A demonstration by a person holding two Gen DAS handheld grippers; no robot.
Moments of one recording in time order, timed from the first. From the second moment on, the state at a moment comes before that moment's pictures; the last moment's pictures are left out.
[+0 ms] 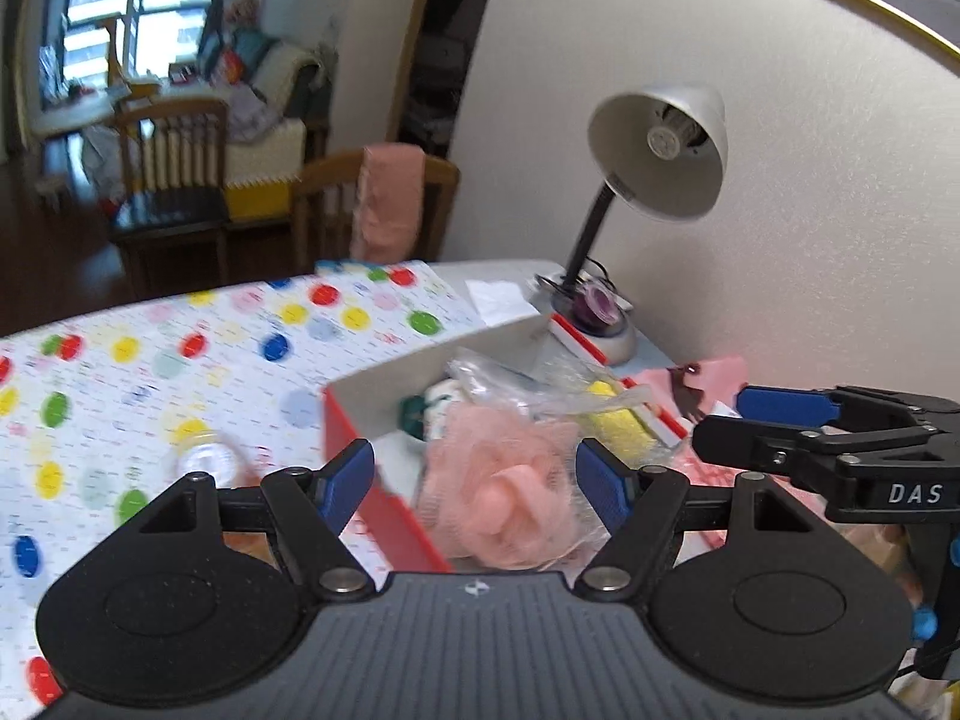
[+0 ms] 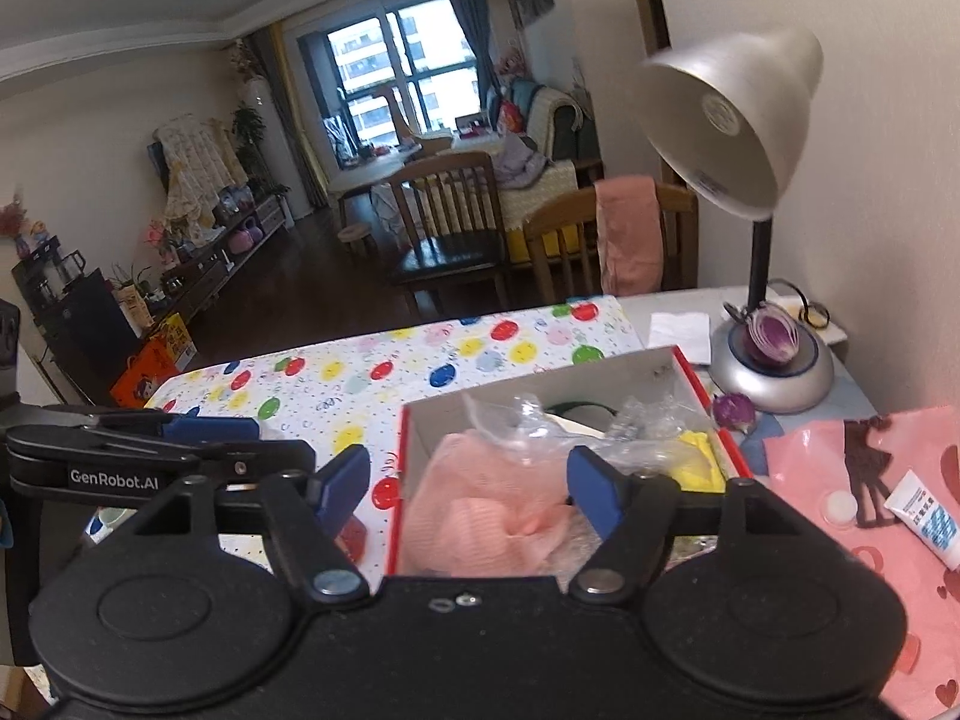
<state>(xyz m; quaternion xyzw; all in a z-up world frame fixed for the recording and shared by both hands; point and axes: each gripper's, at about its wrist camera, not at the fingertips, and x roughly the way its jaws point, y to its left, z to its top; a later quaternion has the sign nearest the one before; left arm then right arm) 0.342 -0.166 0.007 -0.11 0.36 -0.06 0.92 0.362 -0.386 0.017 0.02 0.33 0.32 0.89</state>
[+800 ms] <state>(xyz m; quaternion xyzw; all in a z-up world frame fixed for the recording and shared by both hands) 0.220 -0.142 0.010 -0.07 0.29 -0.05 0.95 0.270 -0.352 0.002 0.01 0.27 0.32 0.91</state>
